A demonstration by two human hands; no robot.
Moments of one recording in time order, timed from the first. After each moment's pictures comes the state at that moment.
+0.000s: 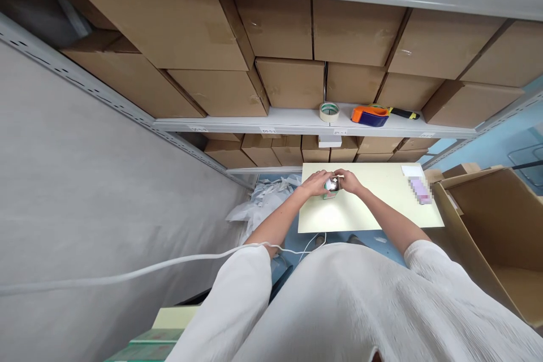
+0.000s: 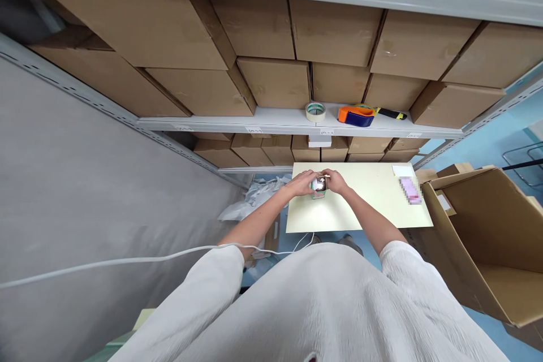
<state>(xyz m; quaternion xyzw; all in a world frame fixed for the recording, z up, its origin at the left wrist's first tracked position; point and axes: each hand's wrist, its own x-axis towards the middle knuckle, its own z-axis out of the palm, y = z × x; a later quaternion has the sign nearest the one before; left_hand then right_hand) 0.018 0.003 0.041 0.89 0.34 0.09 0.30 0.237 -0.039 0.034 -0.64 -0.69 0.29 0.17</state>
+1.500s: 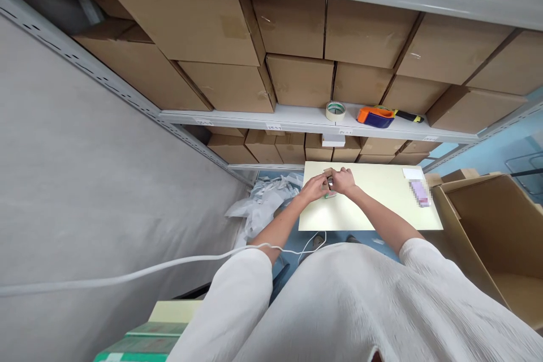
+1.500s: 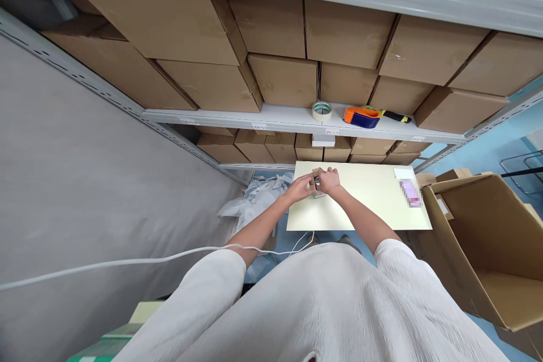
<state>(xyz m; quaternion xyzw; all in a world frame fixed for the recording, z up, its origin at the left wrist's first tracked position) -0.002 -0.022 0.017 0.85 0.39 0.18 0.31 0.177 -0.039 0.072 -0.65 -0.75 0.10 -0.07</state>
